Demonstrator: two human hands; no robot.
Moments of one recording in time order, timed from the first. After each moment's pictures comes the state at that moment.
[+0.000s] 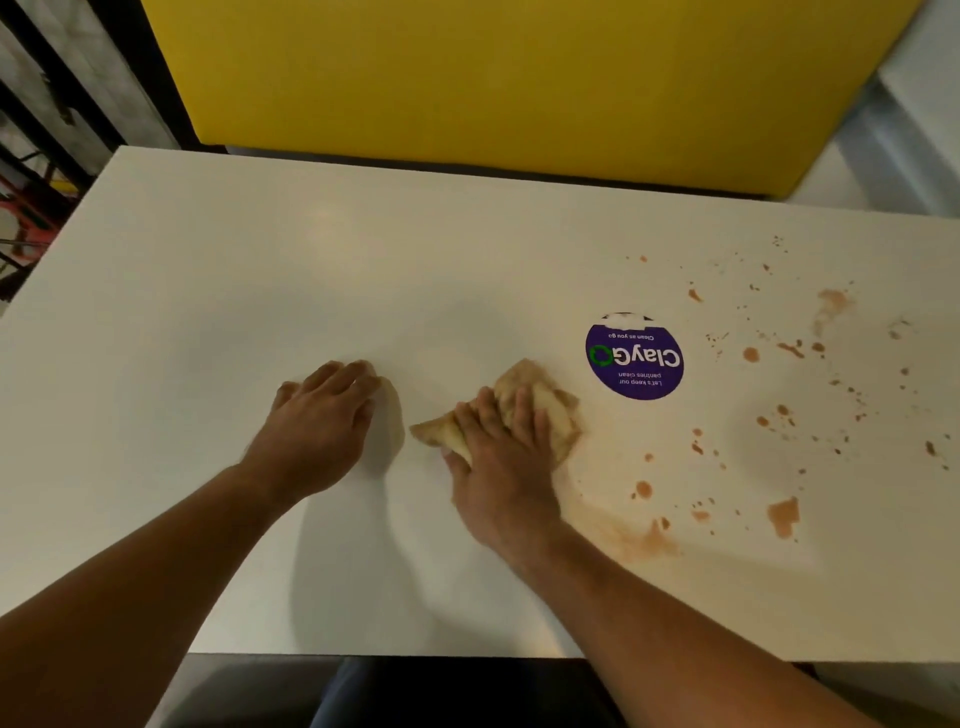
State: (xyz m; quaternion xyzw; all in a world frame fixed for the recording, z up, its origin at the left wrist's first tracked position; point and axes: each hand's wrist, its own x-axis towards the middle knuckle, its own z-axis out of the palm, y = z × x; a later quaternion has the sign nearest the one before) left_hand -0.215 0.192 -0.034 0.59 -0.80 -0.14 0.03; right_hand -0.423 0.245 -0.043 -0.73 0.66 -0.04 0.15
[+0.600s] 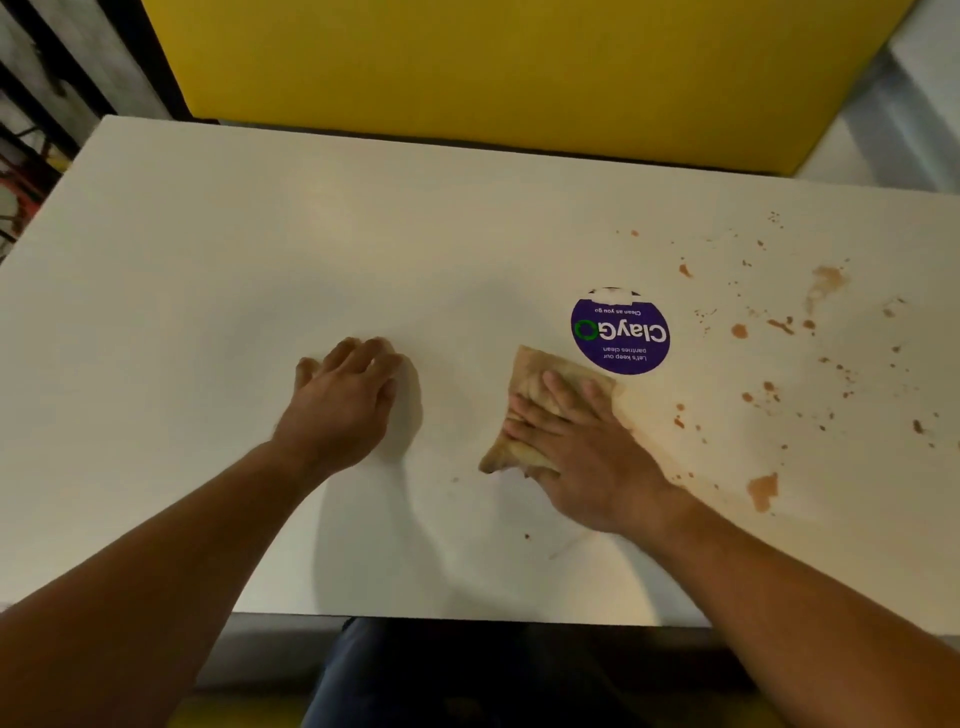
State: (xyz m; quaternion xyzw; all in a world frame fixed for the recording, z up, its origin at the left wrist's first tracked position) left_hand -0.256 0.202 -0.040 0.59 -0.80 -0.14 0.05; right_hand -0.540 0.254 -0.039 -0.85 0.50 0.06 0.11
